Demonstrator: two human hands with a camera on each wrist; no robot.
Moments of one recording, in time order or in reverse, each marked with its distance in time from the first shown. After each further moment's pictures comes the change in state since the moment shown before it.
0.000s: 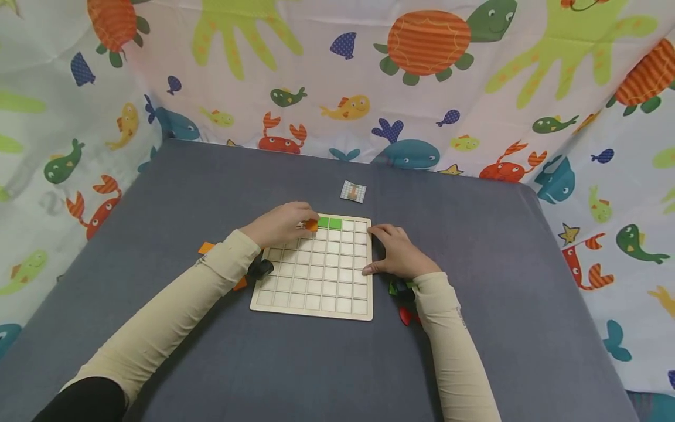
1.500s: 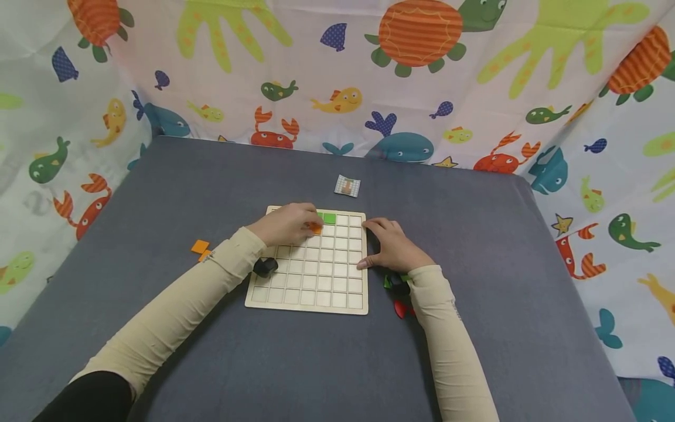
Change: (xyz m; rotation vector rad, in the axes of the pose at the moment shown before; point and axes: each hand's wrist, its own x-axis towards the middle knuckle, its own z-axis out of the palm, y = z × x) left_hand 0.016 0.001 0.017 0.010 -0.035 0.049; right_hand 0.001 0.000 -0.001 0.005 0.000 0.011
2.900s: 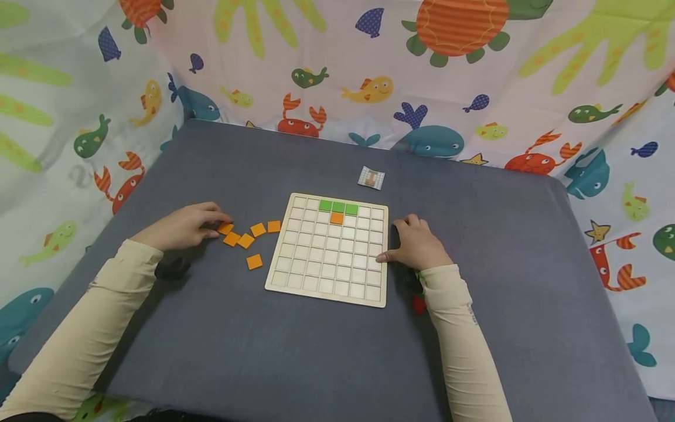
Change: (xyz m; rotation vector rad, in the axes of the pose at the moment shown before) left_hand -0.197 -0.081 -0.040 0.021 0.031 -0.299; right_hand -0.006 -0.032 -0.003 -0.160 -0.028 0.210
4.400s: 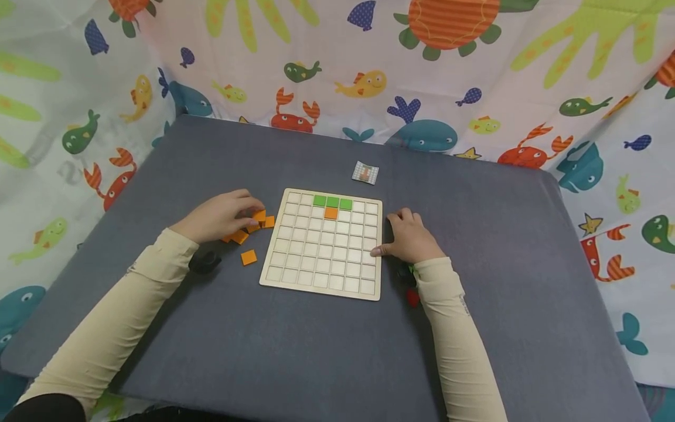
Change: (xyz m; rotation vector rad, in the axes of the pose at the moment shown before) left_hand 0.049 0.055 0.010 -0.010 0.065 0.014; right_hand 0.004 0.005 0.003 0.008 -0.003 -0.011
